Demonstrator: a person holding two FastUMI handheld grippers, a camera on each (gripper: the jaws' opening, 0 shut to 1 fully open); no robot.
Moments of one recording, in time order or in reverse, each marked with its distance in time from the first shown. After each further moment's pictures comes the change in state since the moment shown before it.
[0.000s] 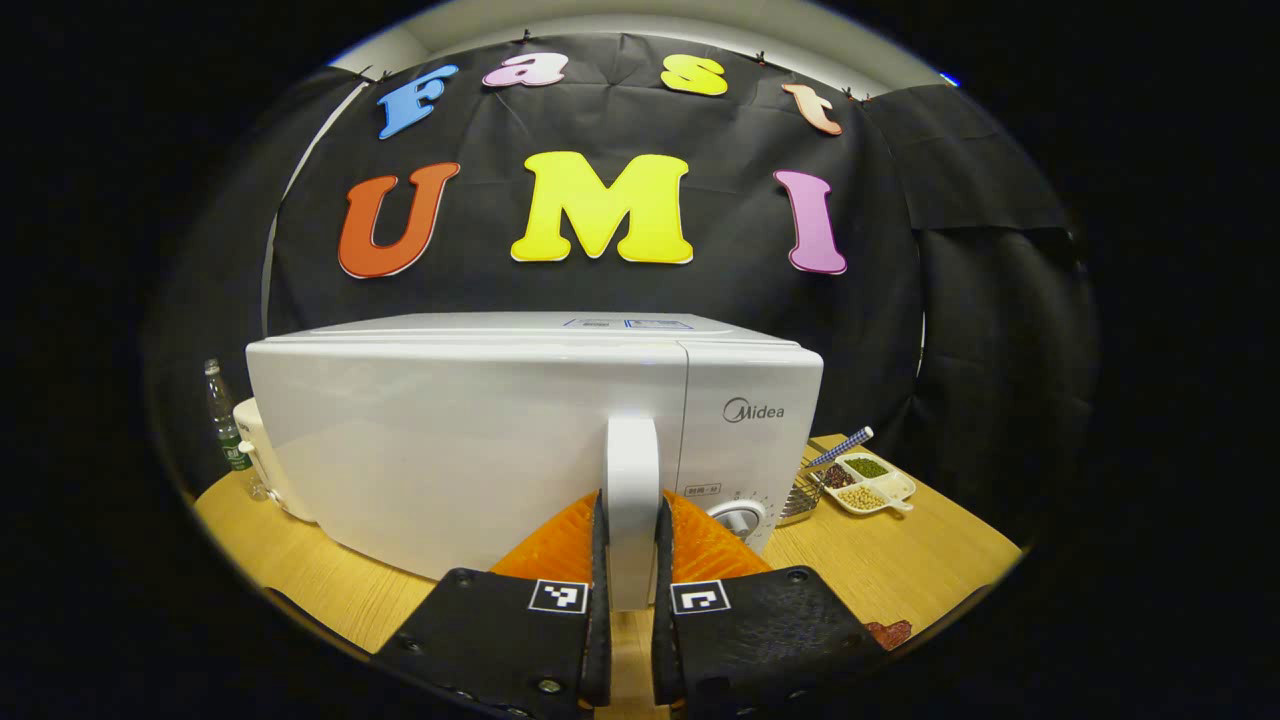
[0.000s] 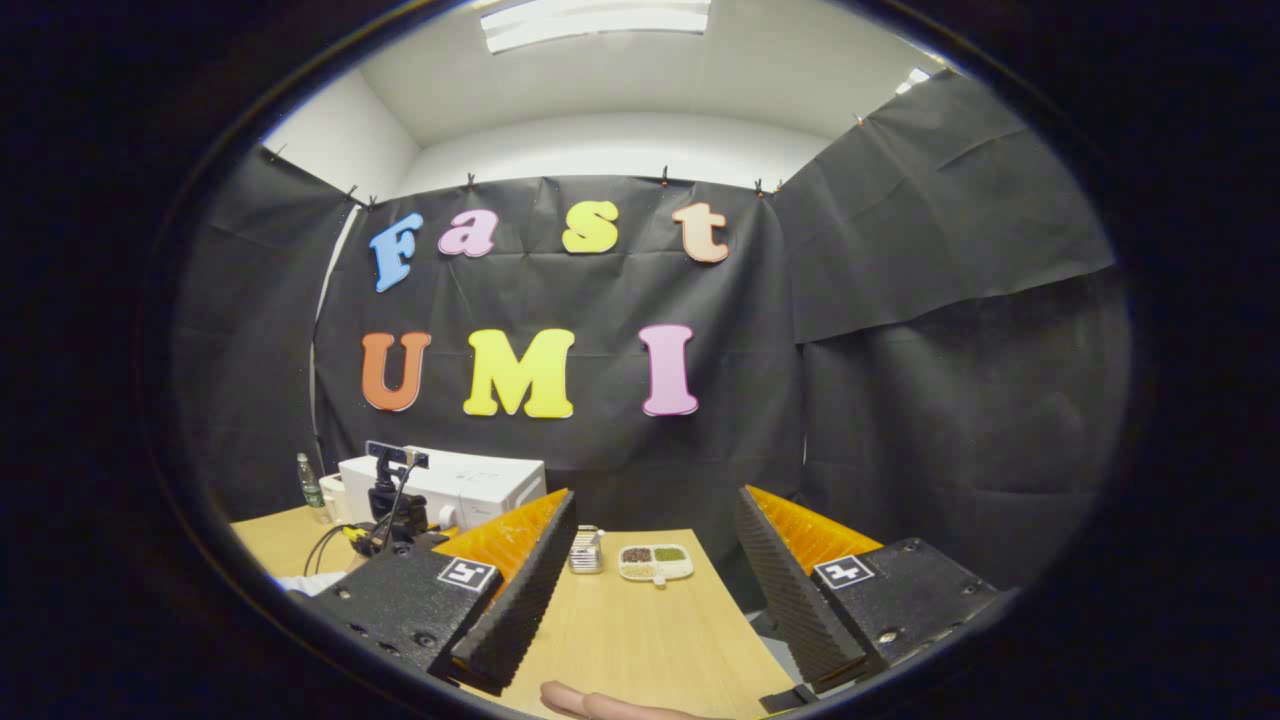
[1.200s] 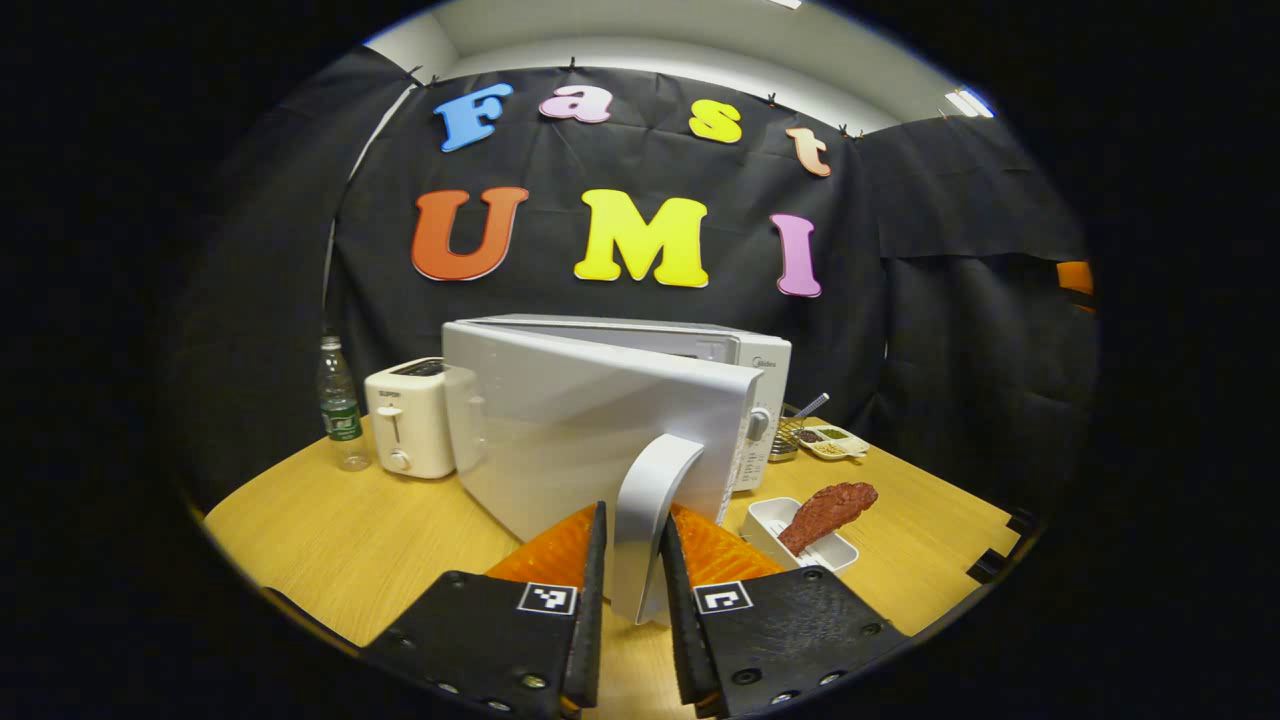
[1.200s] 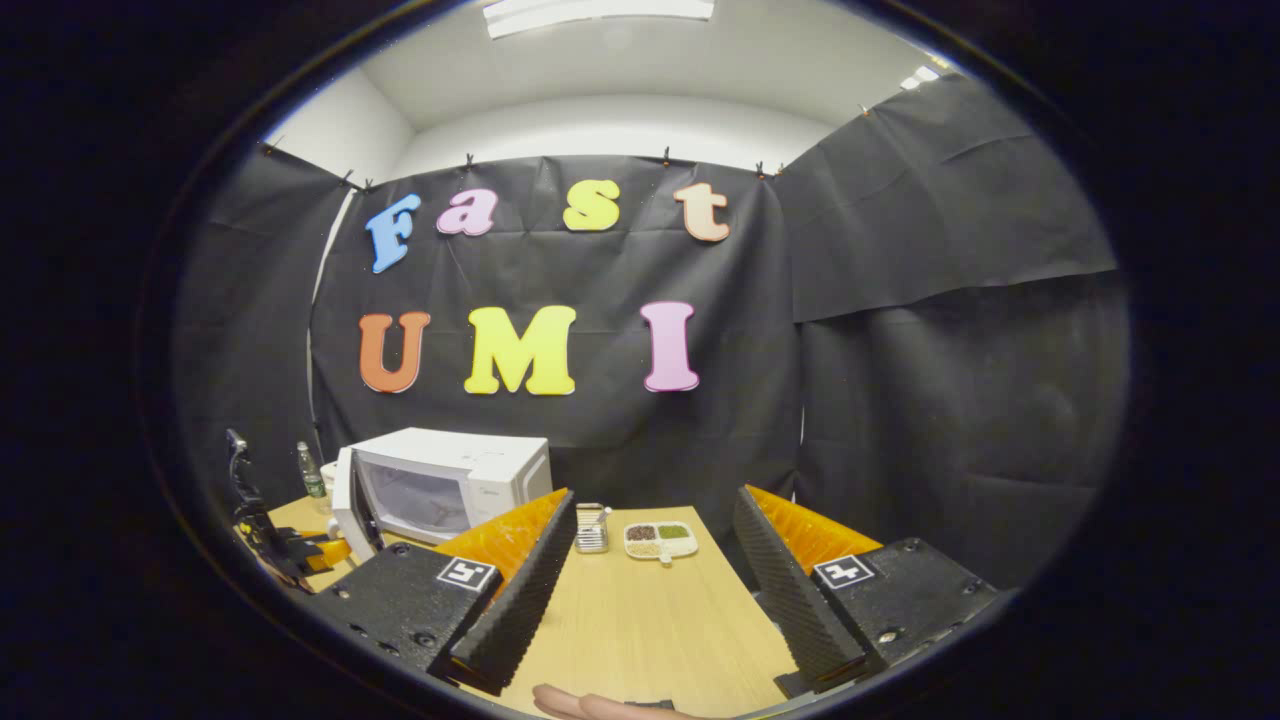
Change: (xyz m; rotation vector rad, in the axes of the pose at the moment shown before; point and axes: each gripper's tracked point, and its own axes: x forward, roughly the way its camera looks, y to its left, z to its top) left arm -0.222 0.130 -0.040 -0.062 -0.048 -0.017; right arm -0.016 0.030 -0.014 0.006 0.074 -0.009
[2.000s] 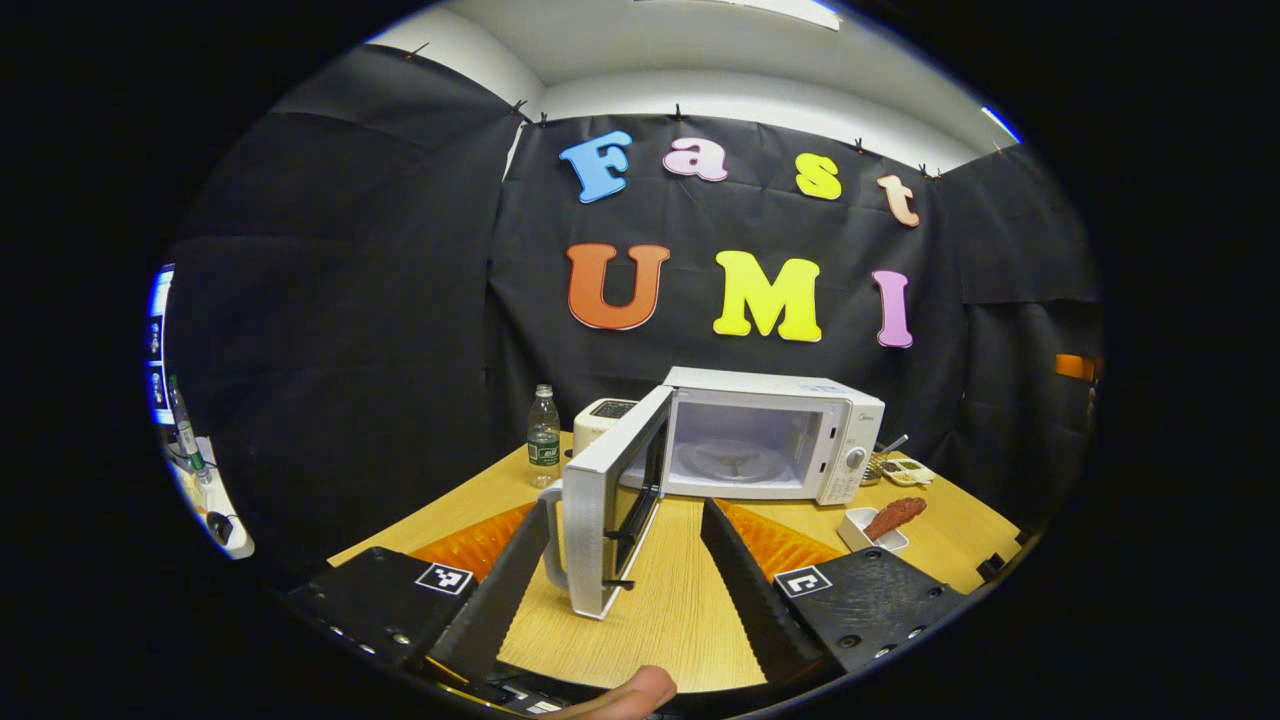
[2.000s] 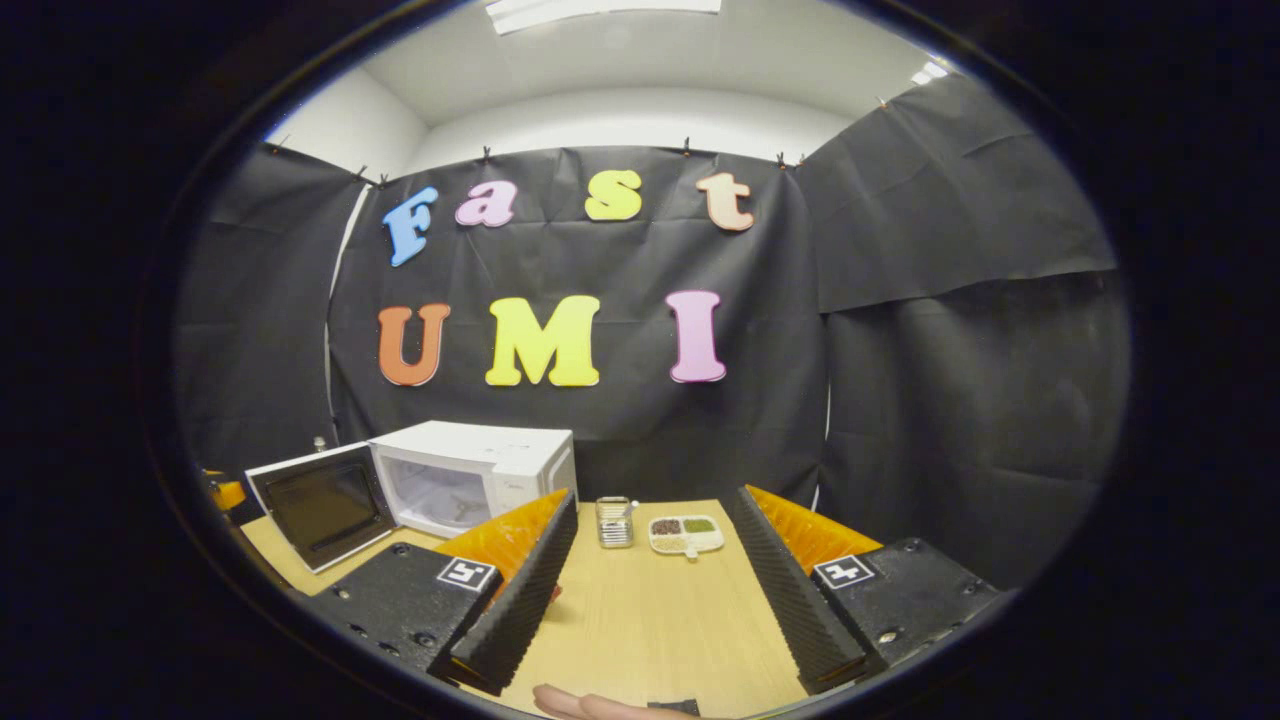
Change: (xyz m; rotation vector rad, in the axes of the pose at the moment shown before) left arm -0.160 0.113 0.076 -0.031 -0.073 0.255; right arm 0.025 0.027 -0.008 -0.004 0.033 0.056
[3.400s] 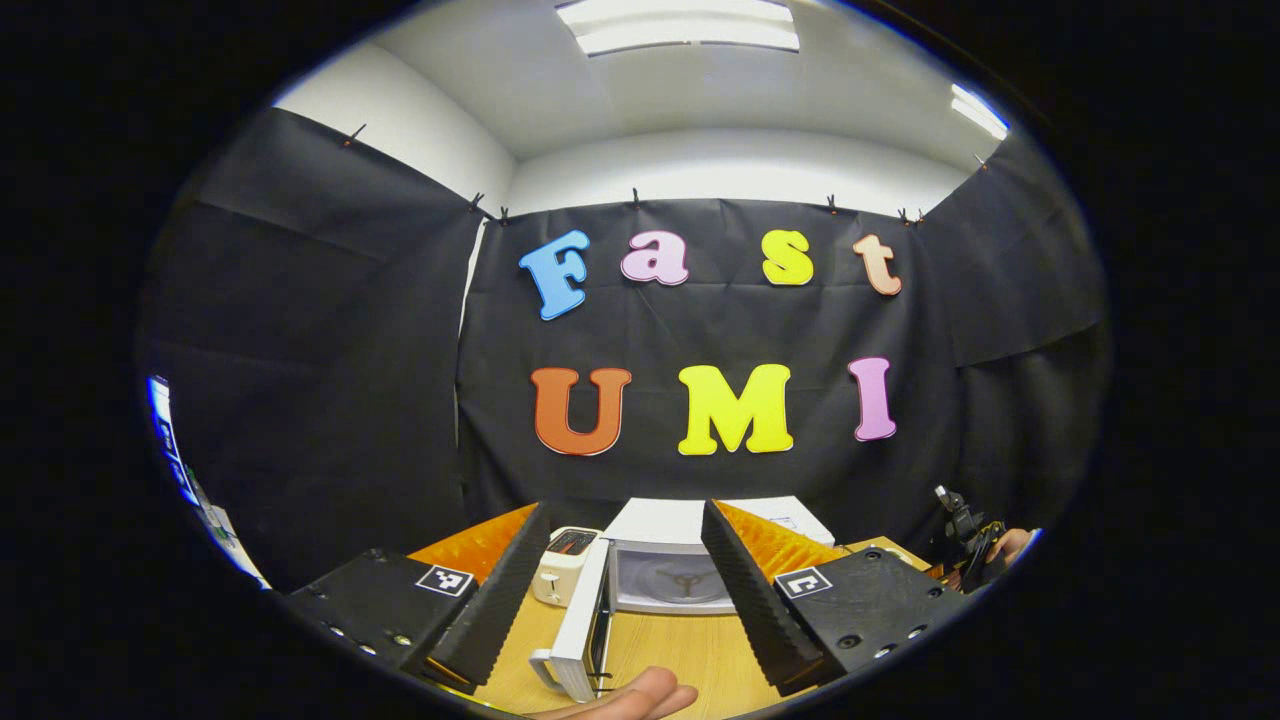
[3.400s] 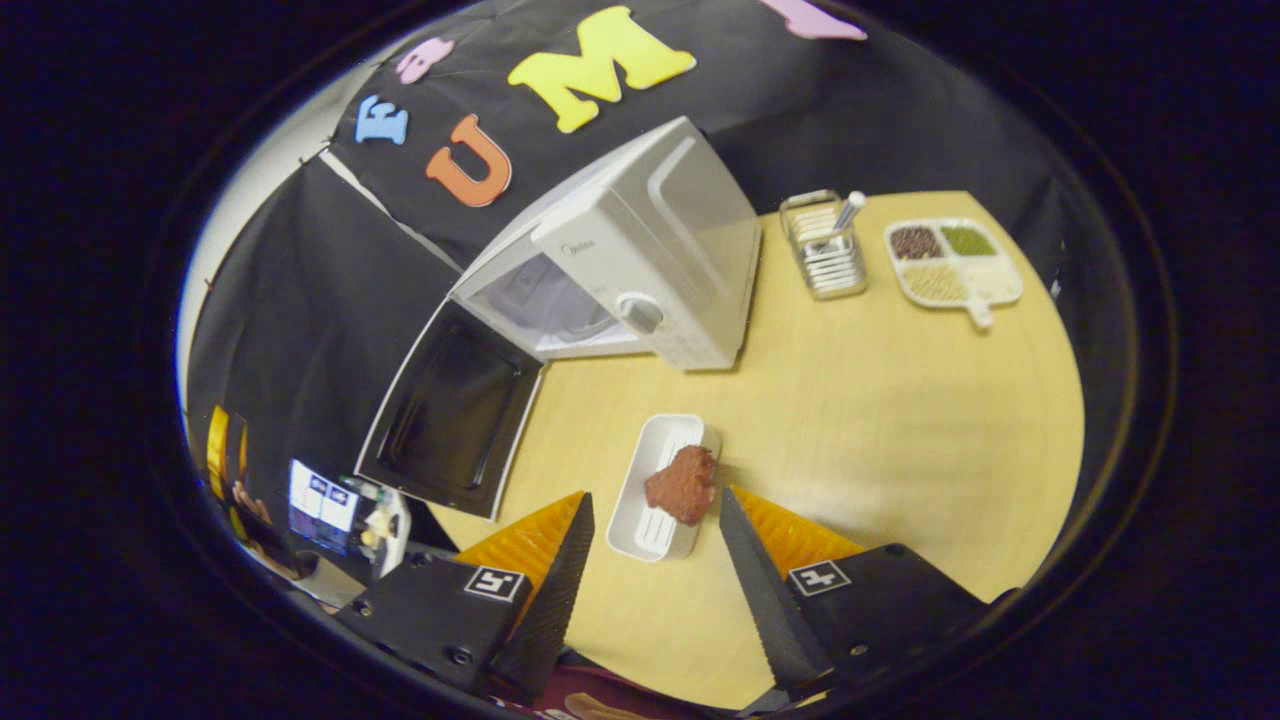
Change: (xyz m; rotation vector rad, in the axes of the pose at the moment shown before) left arm 0.019 -0.124 0.182 0.081 -0.232 0.034; right arm 0.149 0.130 -0.223 0.396 1.043 0.704
